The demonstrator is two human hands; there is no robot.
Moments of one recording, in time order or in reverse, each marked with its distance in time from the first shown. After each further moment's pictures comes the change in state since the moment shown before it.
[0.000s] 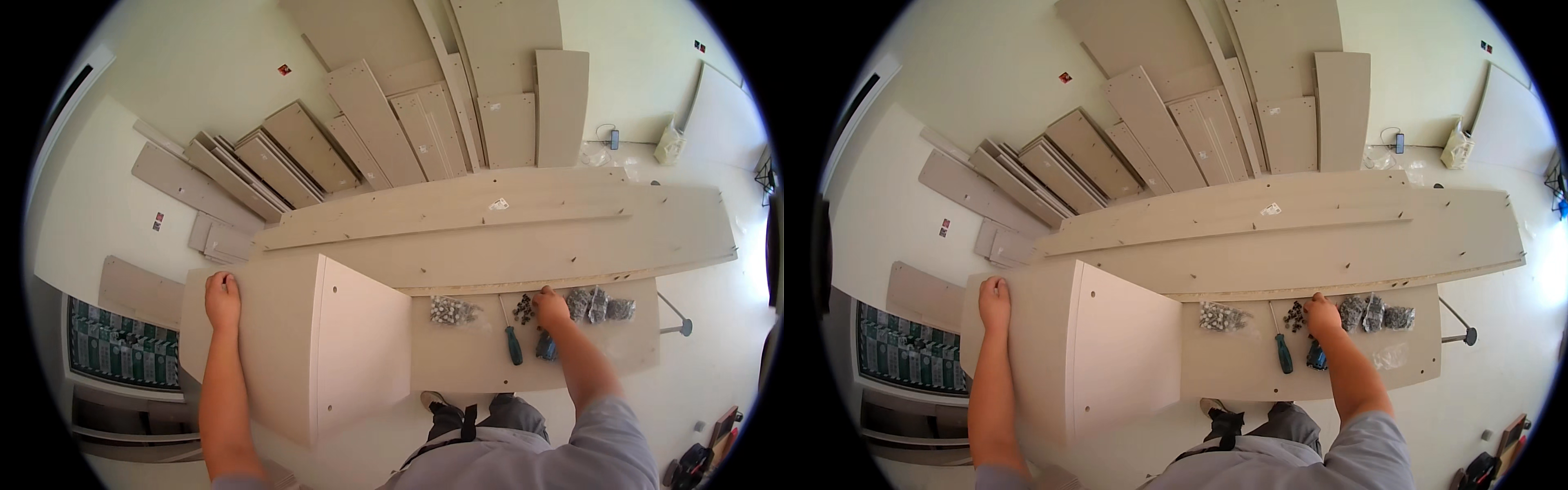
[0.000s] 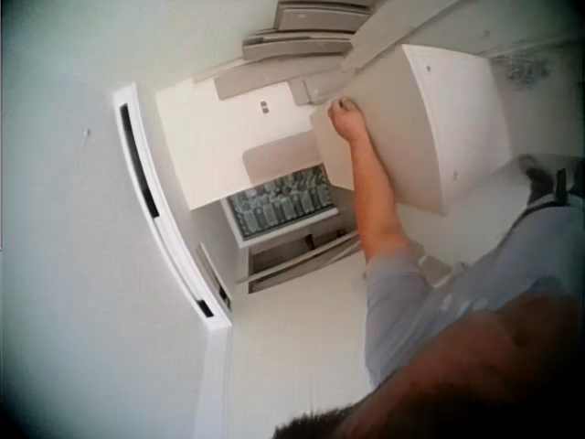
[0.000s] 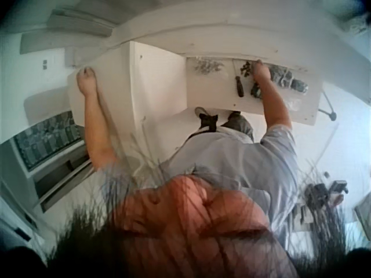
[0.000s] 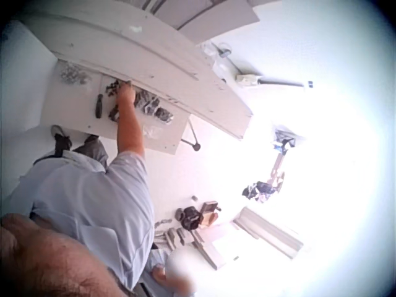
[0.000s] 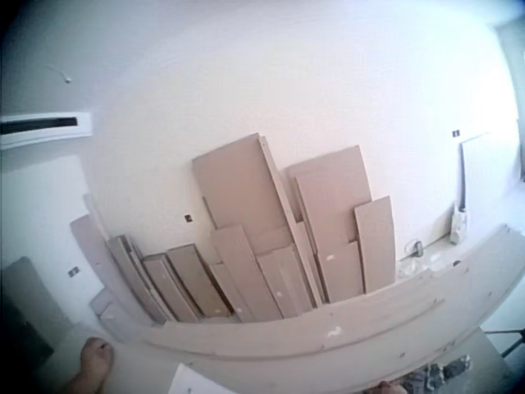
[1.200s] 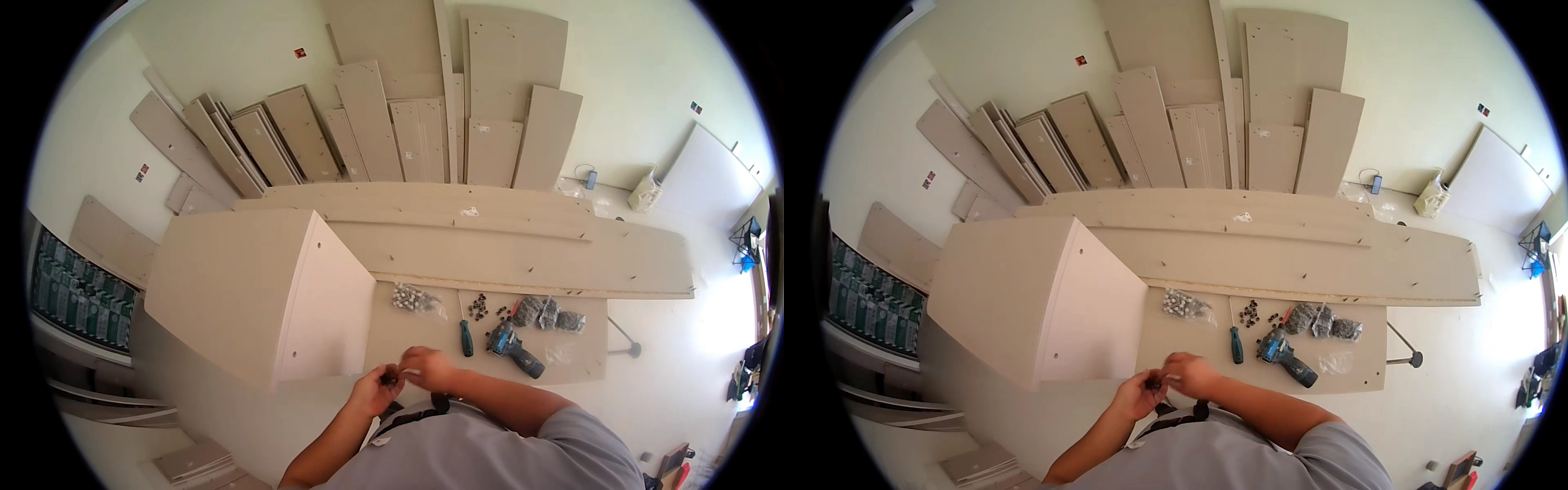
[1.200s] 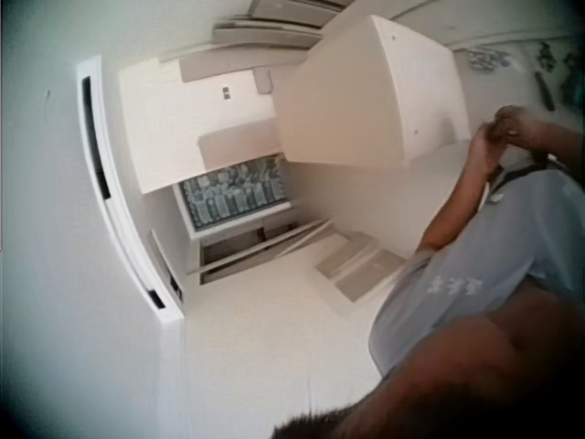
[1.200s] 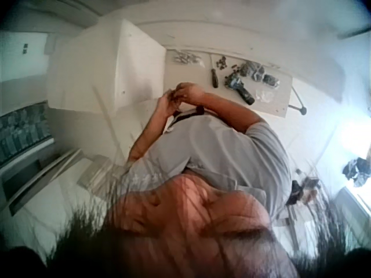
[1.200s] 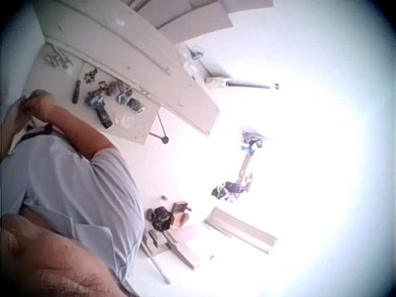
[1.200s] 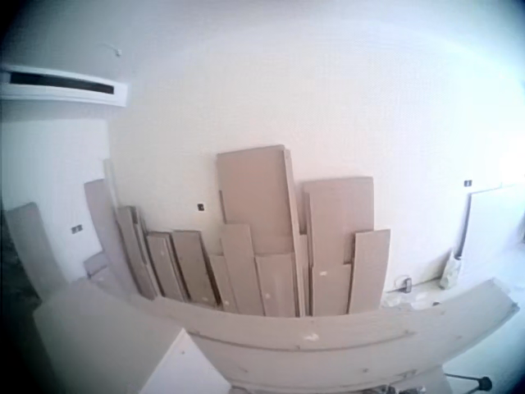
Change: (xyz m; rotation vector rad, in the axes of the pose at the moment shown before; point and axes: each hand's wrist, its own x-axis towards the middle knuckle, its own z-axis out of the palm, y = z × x) left_hand -0.392 0.237 0.062 -1.902 -0.998 -1.519; right_hand -0.153 -0.185 -0.036 0.389 -0.275 -0.828
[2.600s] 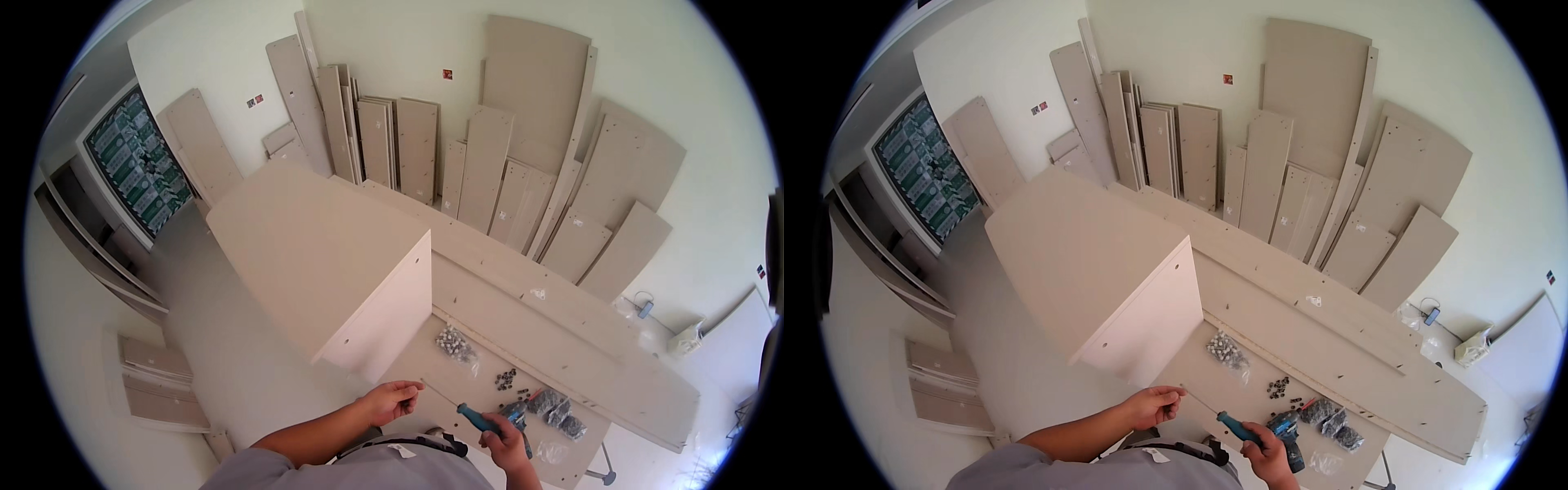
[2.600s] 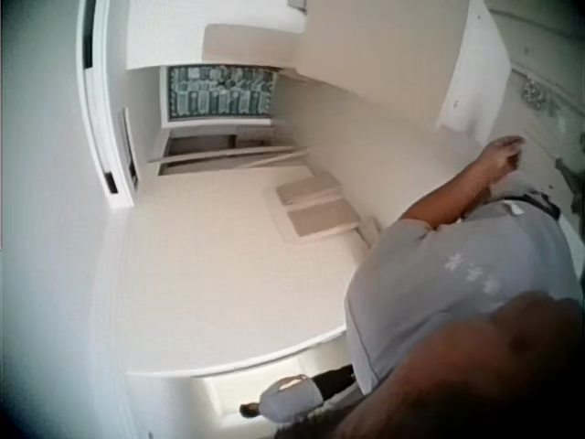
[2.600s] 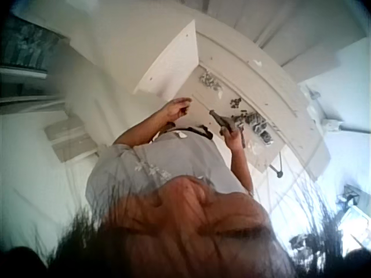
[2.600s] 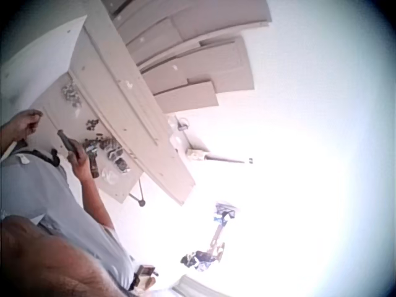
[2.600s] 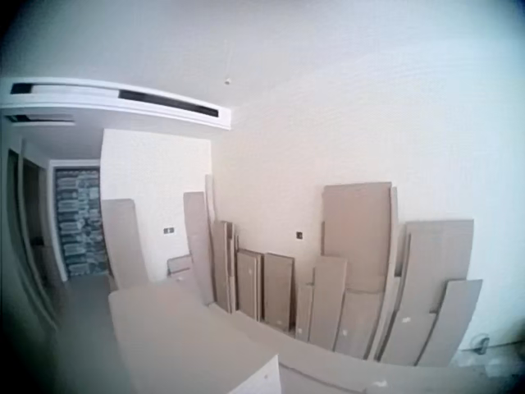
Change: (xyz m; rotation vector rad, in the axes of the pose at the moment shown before) left_hand -0.030 0.009 0.028 0.215 -0.168 0.161; right_hand -0.119 -0.017 -0.089 0.568 0.169 0.362
